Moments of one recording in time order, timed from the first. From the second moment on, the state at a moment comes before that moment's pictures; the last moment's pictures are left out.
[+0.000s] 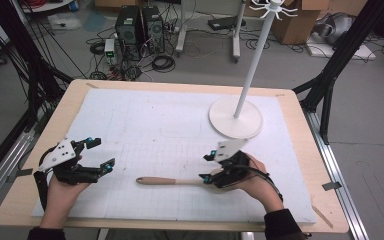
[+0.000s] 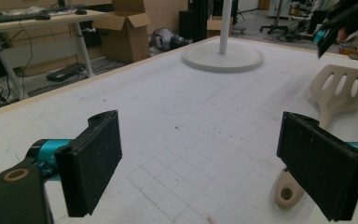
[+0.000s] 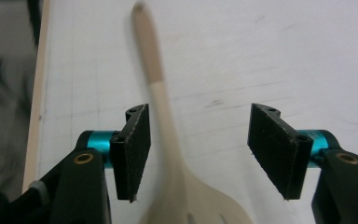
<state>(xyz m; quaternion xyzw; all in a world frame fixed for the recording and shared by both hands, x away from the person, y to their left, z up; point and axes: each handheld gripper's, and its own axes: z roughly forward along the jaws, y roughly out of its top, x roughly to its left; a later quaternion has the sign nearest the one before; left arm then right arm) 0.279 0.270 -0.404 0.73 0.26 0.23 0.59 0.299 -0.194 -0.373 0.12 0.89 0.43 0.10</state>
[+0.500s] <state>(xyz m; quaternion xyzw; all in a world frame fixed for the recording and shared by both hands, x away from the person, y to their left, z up) 0.280 0.268 -0.406 0.73 0.26 0.23 0.59 0.288 -0.304 -0.387 0.28 0.73 0.61 0.12</state>
